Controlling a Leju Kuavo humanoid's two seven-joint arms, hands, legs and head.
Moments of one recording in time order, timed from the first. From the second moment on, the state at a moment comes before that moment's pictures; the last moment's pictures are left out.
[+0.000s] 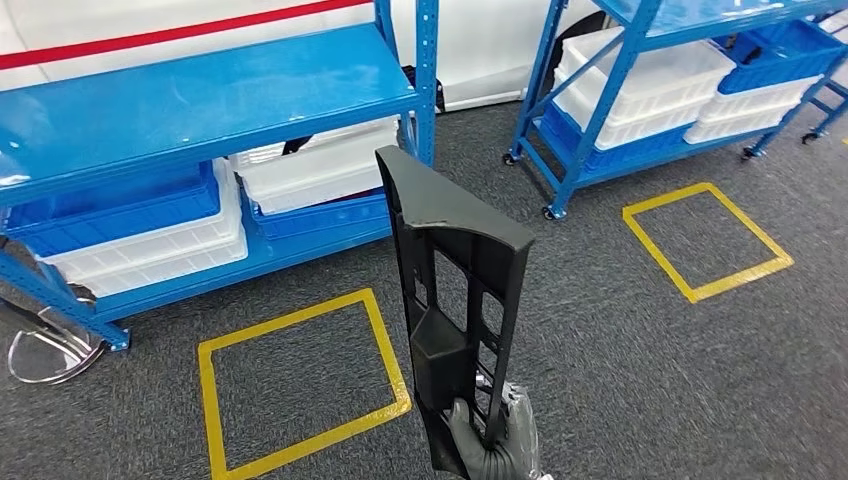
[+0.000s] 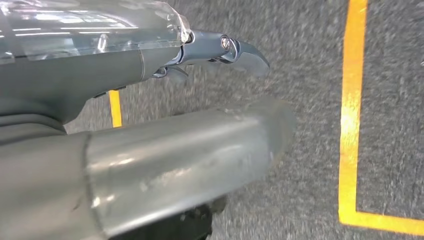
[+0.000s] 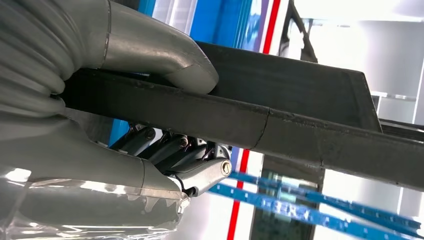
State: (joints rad) left arm -0.06 -0.14 0.86 -0.20 -0.35 0.10 -0.27; right arm 0.13 0.14 0.52 -1.59 0.19 -0.38 -0.69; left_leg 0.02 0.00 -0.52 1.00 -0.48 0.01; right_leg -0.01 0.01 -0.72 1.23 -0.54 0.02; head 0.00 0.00
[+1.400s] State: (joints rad) left arm -0.07 -0.13 0.88 -0.20 -0.41 0.09 -0.26; right arm 0.19 0.14 0.50 -1.61 0.17 -0.48 -0.69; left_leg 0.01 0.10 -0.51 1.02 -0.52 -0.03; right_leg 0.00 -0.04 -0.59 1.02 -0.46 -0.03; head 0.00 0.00
